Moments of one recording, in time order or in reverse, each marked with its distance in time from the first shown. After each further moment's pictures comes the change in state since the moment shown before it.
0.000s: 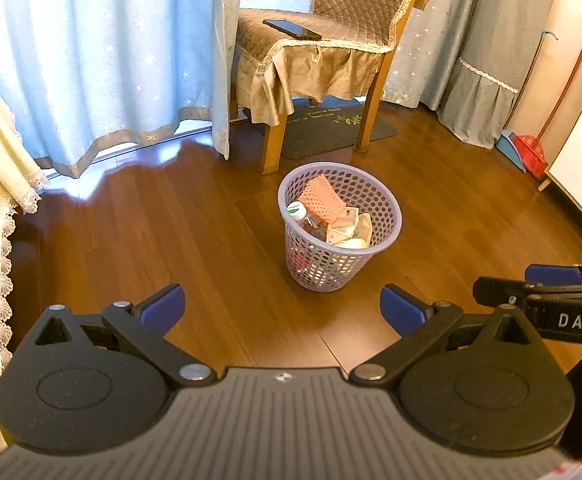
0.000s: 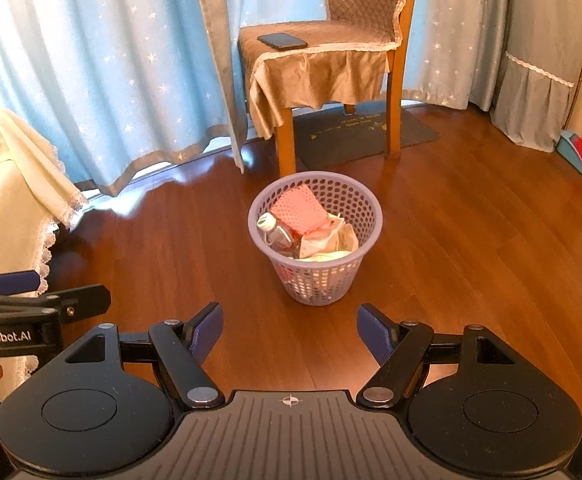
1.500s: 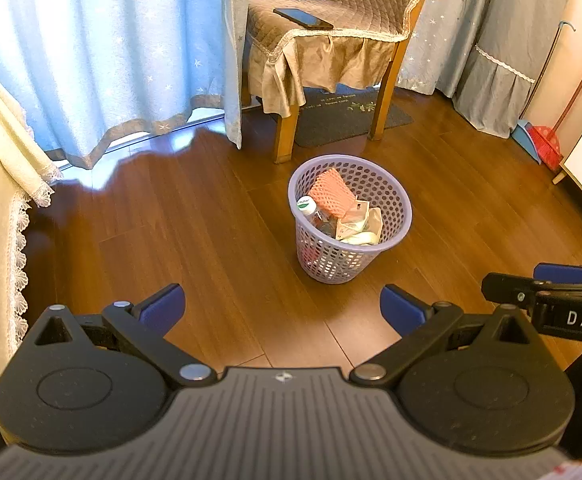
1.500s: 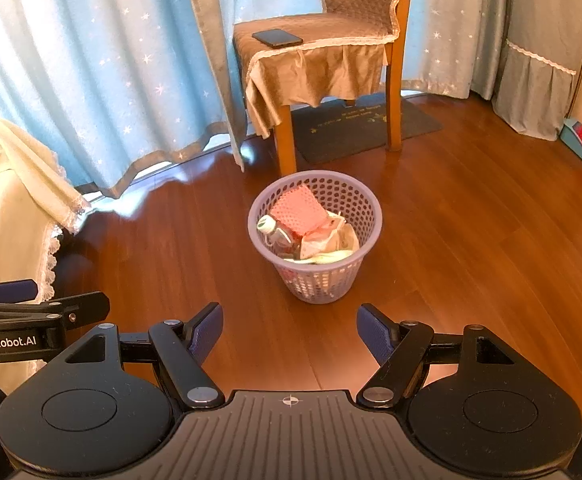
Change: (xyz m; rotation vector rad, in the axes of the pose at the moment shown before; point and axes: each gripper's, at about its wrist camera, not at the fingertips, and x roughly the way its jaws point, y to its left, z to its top) left arm -0.002 -0.013 0.023 -0.013 0.062 0.058; right arm -0.001 -0.008 0.024 0.036 0.036 0.015
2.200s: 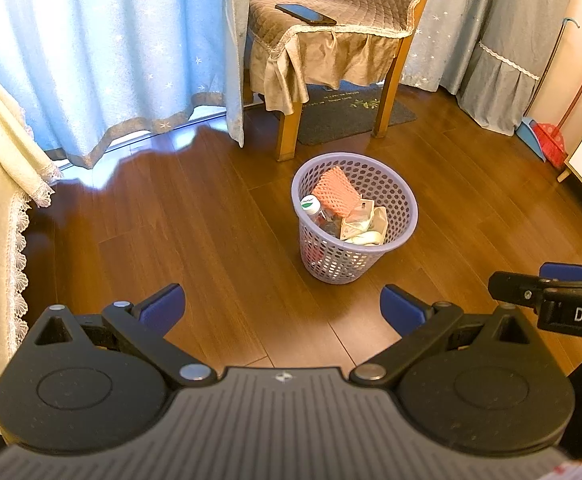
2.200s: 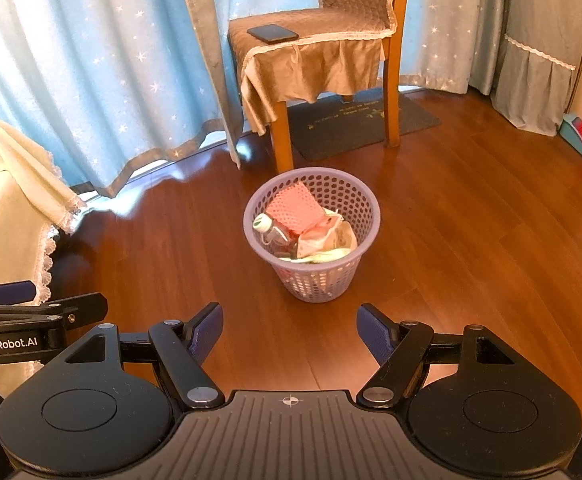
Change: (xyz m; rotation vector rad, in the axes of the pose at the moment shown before) left arm 0.012 -0.001 0.003 -0.001 0.009 0.010; right arm 0.008 -0.004 0.003 0.008 0.012 -0.003
